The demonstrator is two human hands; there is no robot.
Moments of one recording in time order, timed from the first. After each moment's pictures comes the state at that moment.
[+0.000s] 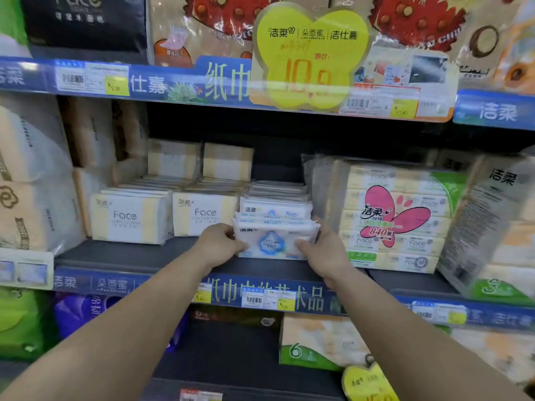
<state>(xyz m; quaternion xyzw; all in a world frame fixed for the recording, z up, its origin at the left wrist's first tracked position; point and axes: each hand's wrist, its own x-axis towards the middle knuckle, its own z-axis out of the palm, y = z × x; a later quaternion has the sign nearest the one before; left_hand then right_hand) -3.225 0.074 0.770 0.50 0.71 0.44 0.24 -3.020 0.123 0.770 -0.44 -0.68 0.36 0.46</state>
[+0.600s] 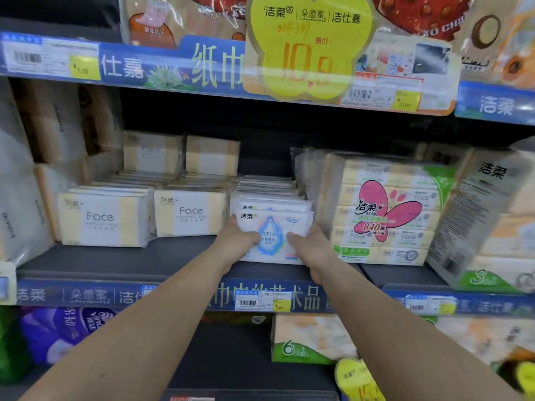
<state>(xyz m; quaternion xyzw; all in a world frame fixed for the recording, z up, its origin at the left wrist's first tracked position) -3.203 0.120 0.756 0.48 0.63 0.50 0.36 -3.037 0.154 0.755 -0.55 -0.58 0.43 0.42</state>
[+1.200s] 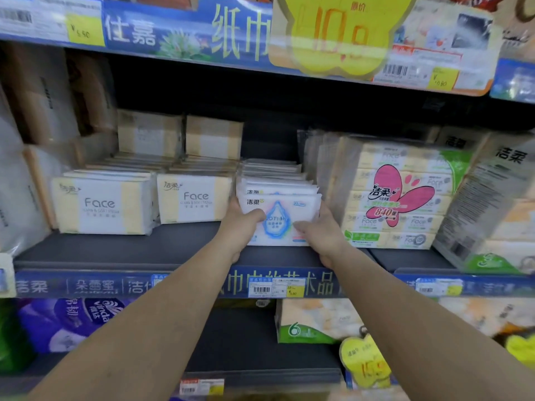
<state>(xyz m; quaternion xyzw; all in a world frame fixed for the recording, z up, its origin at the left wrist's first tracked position) -3.212 0.126 0.749 0.45 0.54 0.59 0.40 -3.044 0.164 0.747 -0.50 -0.59 0.44 0.45</state>
